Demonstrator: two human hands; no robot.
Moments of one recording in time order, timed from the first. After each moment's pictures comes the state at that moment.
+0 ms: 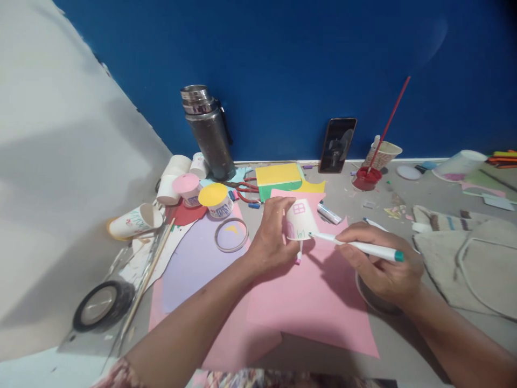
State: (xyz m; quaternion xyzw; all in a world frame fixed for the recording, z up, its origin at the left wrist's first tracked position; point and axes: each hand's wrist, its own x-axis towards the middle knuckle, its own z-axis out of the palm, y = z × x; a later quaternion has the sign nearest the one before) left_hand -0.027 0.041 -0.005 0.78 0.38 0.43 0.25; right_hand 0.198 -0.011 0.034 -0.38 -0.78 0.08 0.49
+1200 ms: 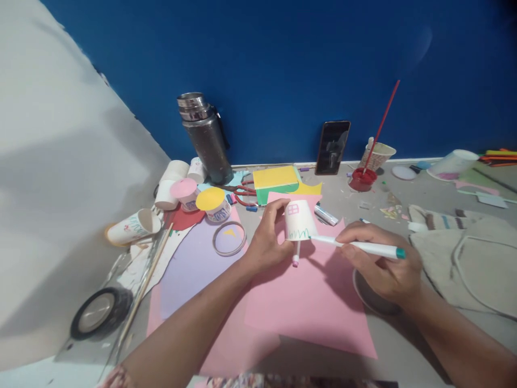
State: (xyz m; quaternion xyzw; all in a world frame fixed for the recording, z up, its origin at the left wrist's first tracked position) left_hand -0.027 0.040 -0.001 0.71 0.39 0.44 0.40; right_hand 0.202 -0.011 0.039 -0.38 -0.78 0.10 0.49
